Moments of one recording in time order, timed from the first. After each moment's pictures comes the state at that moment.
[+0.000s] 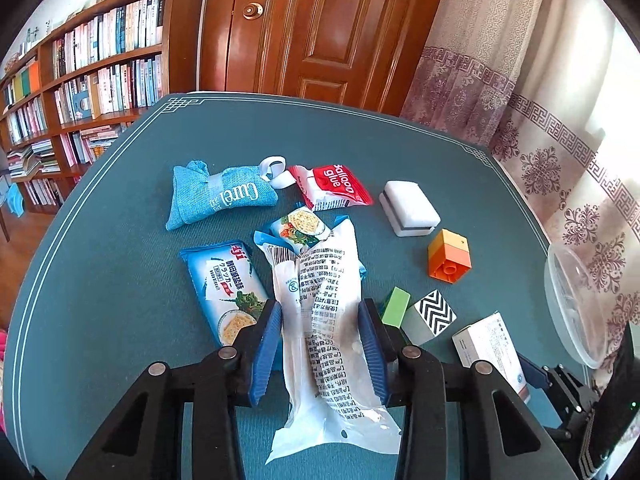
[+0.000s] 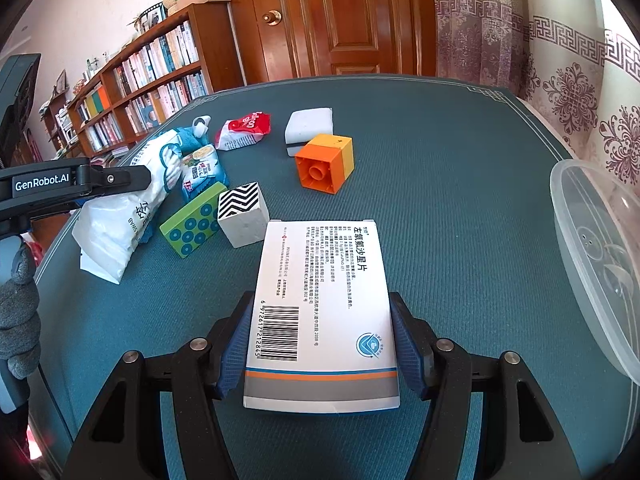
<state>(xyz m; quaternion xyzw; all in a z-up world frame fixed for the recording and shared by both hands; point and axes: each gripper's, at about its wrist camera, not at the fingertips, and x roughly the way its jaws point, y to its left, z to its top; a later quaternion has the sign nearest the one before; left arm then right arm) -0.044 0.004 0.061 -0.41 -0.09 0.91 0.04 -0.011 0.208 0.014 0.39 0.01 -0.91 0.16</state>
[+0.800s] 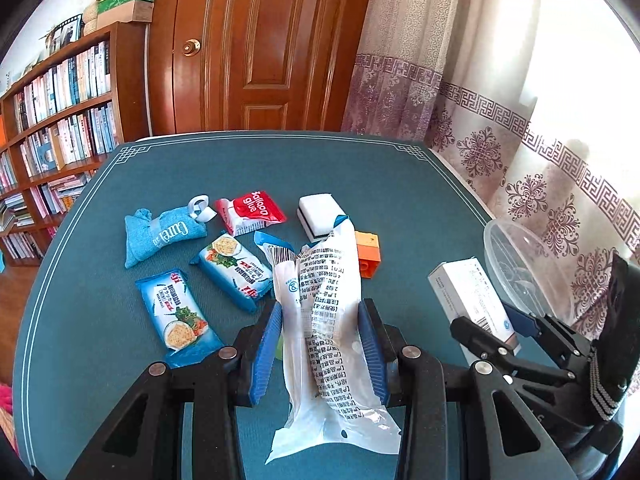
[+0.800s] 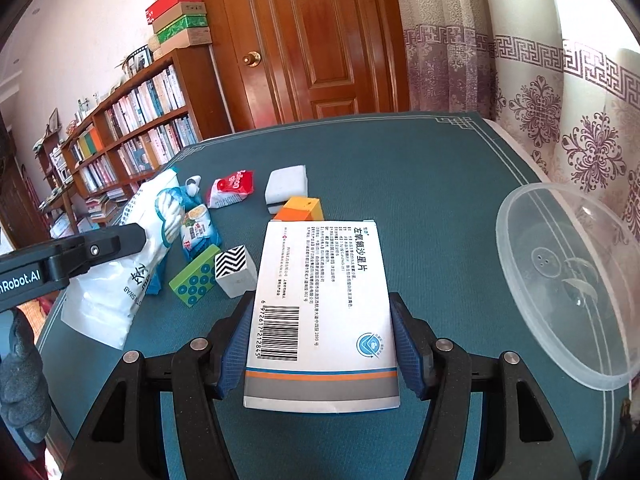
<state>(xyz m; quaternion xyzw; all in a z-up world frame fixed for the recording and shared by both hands) -0.016 0.057 0.096 -0.37 -0.03 0.92 0.11 0.001 0.246 0.064 0.33 -0.04 -0.93 0.12</state>
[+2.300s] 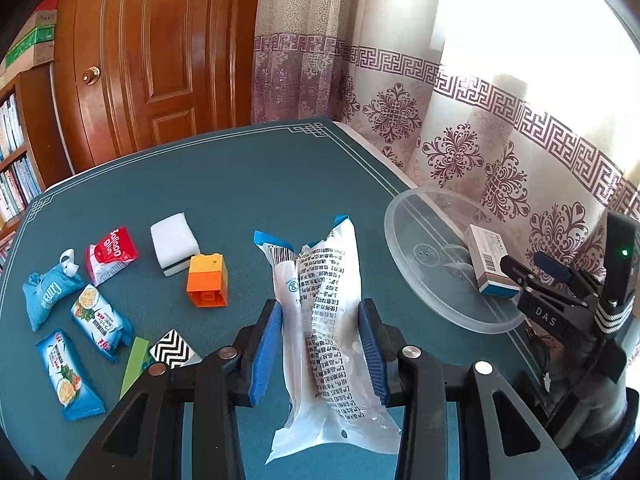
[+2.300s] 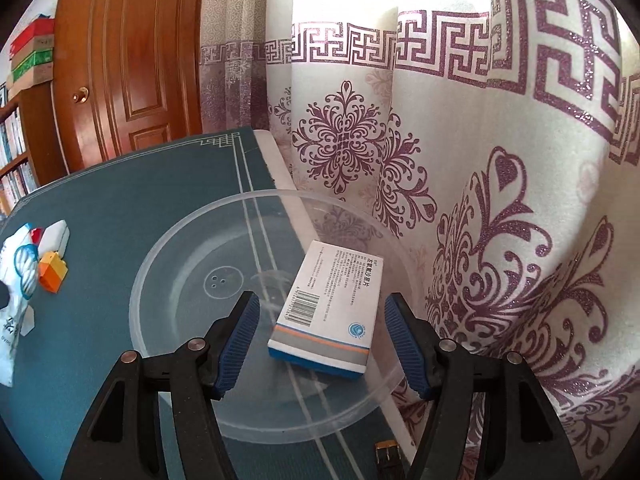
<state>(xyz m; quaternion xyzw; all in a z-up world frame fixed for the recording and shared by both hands) -0.039 0.186 0.096 -0.38 0.03 0.90 0.22 0.015 0.420 0.076 0.32 -0.02 -0.93 -0.15</state>
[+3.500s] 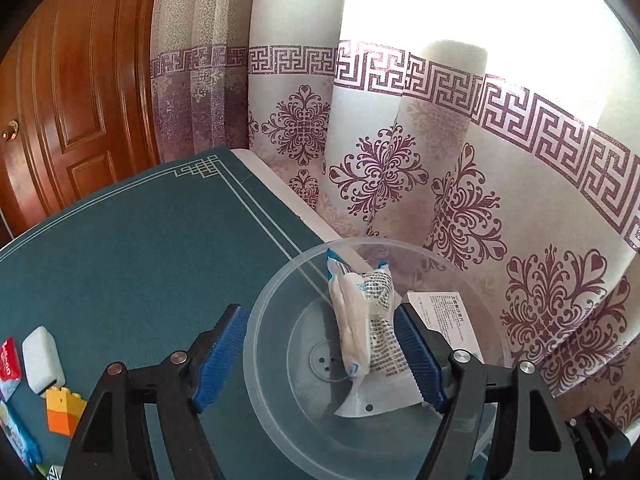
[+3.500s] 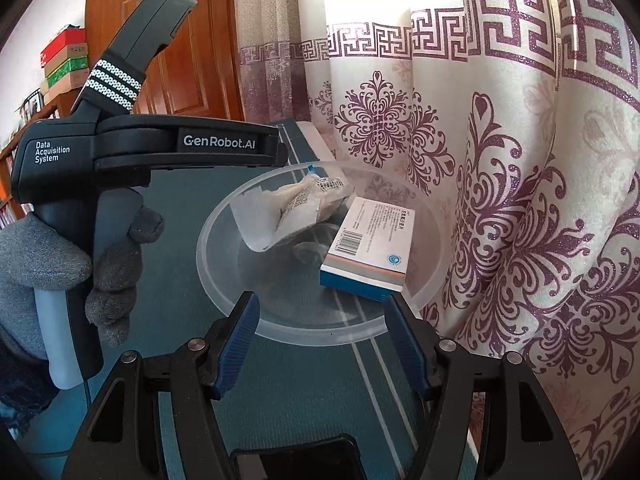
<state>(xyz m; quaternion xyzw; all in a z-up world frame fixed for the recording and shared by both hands) -0.104 0.328 0.081 -0.35 0.06 0.88 0.30 0.065 0.407 0.067 0.33 -0.05 -0.94 -0.09</state>
